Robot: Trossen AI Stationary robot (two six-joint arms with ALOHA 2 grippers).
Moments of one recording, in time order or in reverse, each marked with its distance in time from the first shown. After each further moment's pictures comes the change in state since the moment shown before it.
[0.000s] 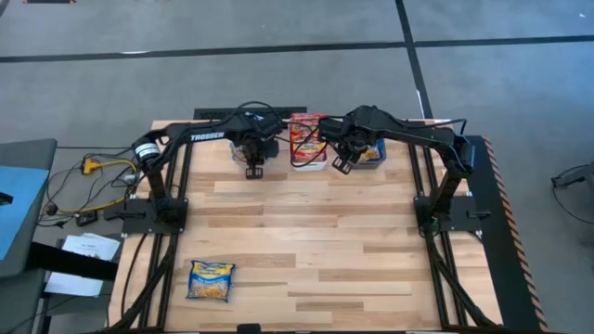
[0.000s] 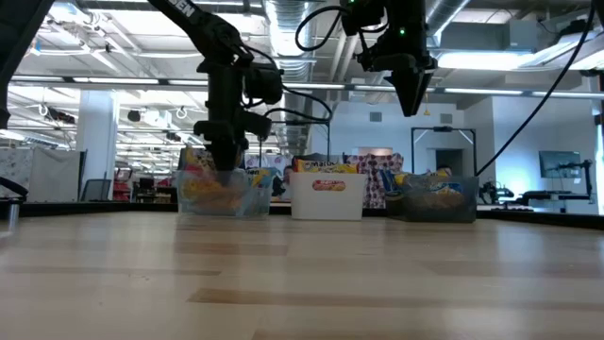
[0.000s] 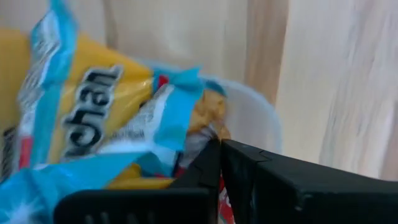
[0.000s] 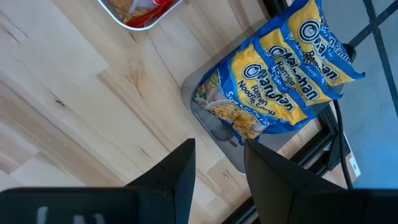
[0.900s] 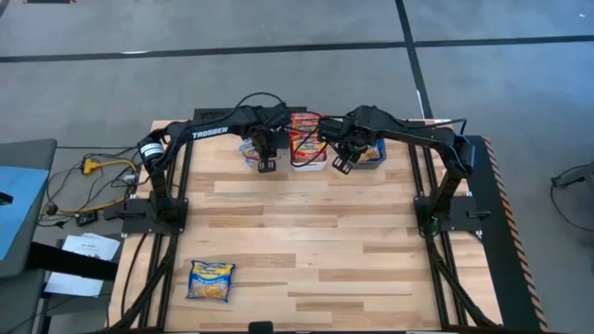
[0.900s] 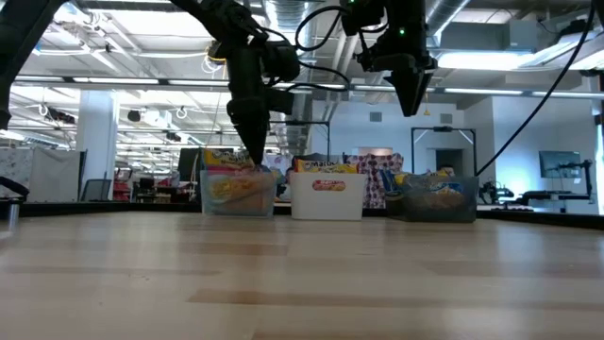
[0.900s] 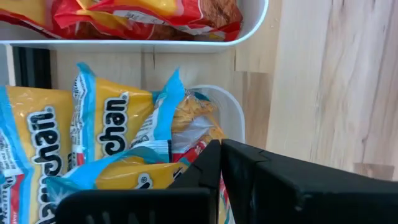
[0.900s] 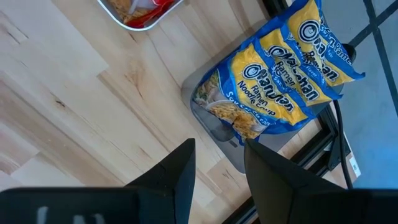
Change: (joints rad) left arm -0.035 0.039 0.199 -0.021 0.048 -0.059; right arm 0.000 0.000 0.000 0.001 0.000 0.000
